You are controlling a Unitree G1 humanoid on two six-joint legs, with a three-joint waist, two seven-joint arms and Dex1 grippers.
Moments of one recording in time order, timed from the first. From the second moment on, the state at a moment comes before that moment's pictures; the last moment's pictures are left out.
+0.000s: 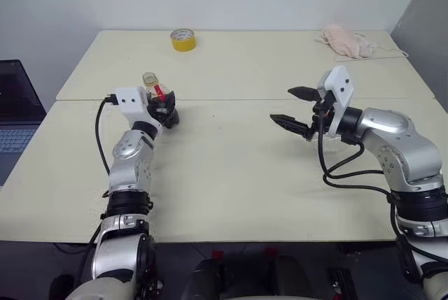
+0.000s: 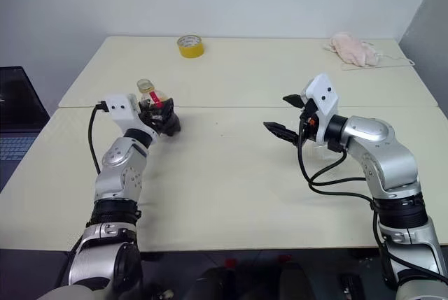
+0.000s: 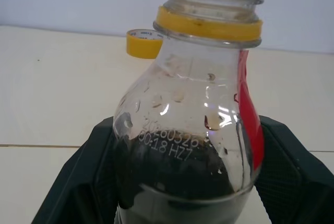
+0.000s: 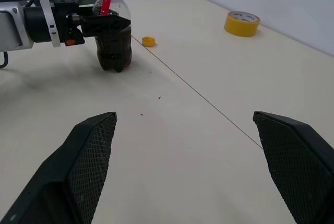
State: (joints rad) left arm -0.64 0.30 0.26 0.50 -0.28 0.04 -0.27; right arm -0.61 -0.60 0.03 -0.20 0.41 0.62 0.76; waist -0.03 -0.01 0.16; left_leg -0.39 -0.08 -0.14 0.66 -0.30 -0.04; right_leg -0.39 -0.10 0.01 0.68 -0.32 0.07
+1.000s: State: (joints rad) left arm -0.53 0.31 0.26 0.27 -0.29 0.13 -0.29; right arm -0.60 -0.59 0.03 -0.20 0.41 0.62 0.76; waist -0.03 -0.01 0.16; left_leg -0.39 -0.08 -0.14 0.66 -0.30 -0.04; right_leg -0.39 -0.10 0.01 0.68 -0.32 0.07
